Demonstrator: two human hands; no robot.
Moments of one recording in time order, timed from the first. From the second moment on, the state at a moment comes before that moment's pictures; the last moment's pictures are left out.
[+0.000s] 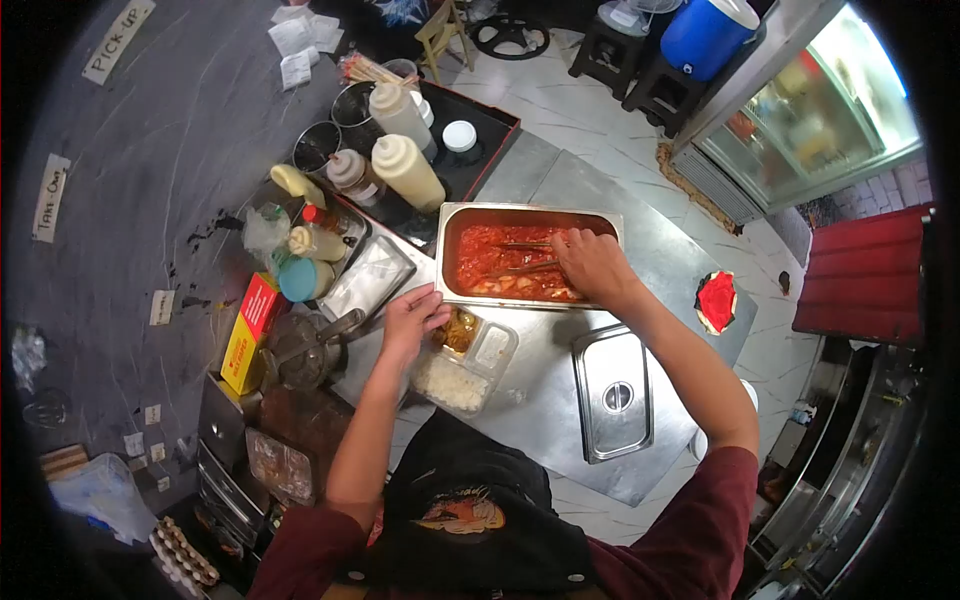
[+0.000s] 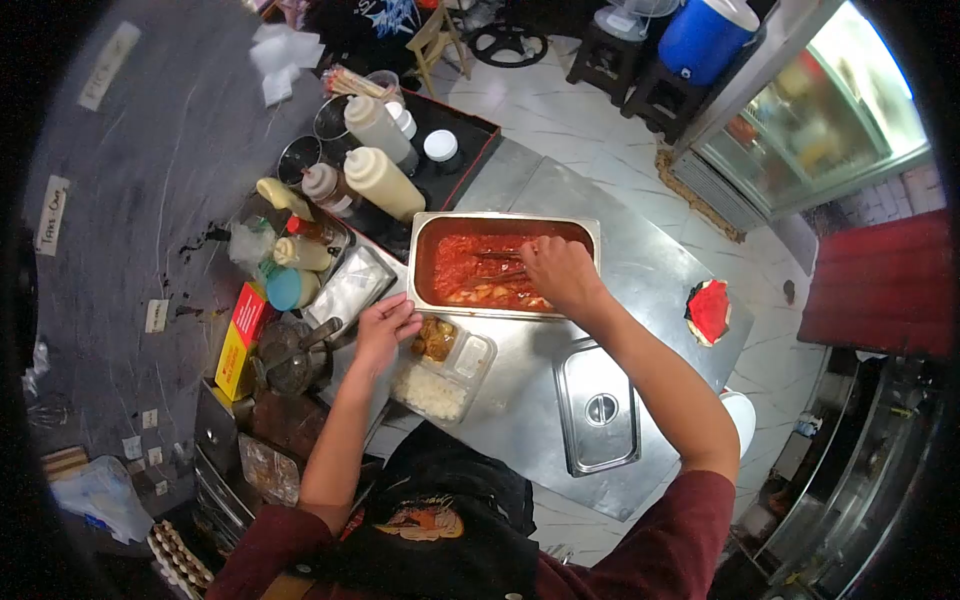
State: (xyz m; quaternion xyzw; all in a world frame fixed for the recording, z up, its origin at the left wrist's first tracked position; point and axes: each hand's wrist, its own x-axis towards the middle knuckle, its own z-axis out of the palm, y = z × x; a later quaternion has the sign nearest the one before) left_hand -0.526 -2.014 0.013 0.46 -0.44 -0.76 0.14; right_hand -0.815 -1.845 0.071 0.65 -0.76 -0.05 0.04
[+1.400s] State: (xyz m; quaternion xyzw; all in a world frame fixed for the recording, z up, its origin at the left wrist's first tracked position) left_hand -0.073 -1.431 -0.101 0.80 -0.09 -0.59 0.01; right_hand -0.665 -1.892 0.060 0.74 -0.67 0.01 0.06
